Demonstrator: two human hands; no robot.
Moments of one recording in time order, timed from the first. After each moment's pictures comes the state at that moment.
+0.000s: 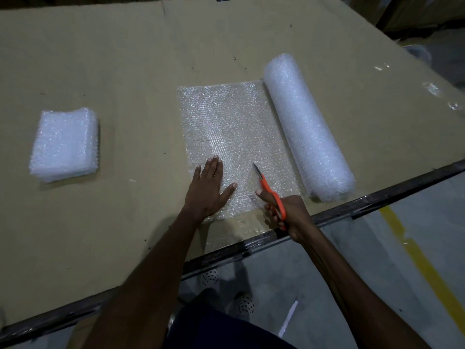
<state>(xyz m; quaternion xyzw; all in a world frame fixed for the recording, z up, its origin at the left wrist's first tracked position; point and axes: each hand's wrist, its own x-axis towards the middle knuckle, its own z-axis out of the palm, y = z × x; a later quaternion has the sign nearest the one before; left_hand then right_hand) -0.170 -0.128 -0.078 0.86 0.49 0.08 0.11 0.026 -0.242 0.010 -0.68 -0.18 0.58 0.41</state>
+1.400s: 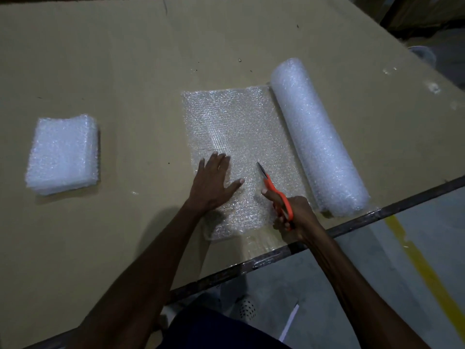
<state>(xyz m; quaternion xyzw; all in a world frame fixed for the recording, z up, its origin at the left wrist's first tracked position) -0.168 -0.075 -0.064 0.86 0.48 0.14 0.13 0.022 -0.203 0.022 -0.74 -0.19 0.53 0.37</state>
